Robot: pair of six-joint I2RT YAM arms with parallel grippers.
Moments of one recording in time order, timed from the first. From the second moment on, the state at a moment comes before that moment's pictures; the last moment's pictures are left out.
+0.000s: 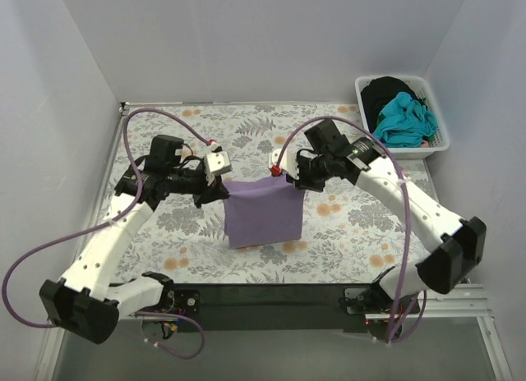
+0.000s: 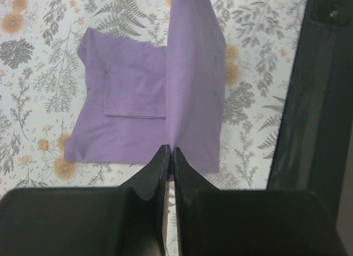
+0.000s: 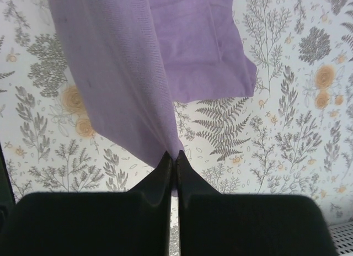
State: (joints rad) left arm -0.36 1.09 1.14 -0.84 0.77 0.62; right arm 0.70 1.41 1.42 -0.98 -0.35 -0.85
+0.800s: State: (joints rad) left arm -0.16 1.80 1.11 -0.44 0.68 0.57; right arm 0.55 2.16 1.77 -0.91 -0.46 -0.89
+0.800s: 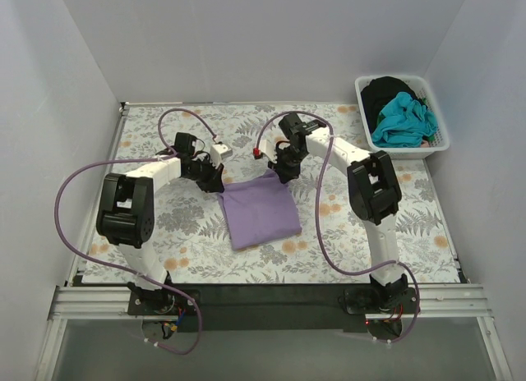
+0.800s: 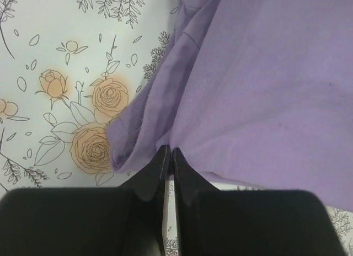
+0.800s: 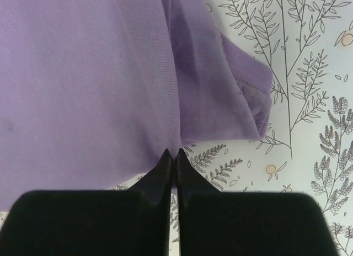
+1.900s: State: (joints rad) left arm -0.19 1.82 1.15 -0.49 0.64 0.65; right arm 0.54 2.05 1.64 -0.87 -0.54 -0.66
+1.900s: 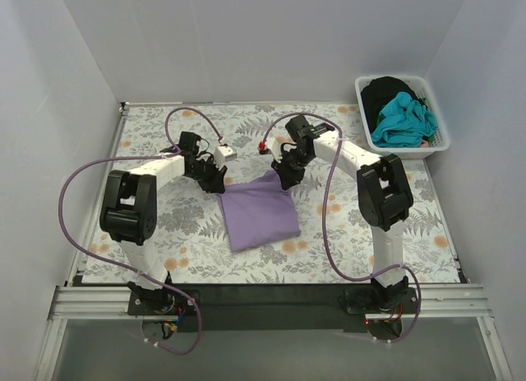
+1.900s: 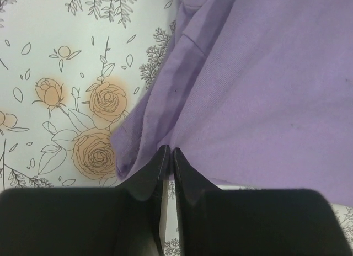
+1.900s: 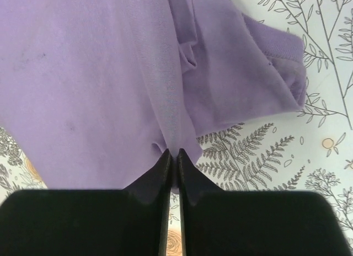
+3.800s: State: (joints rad) left arm -0.39 1.90 1.22 -0.37 0.78 0.68; right arm 0.48 2.31 1.75 -0.79 -0.94 -0.35
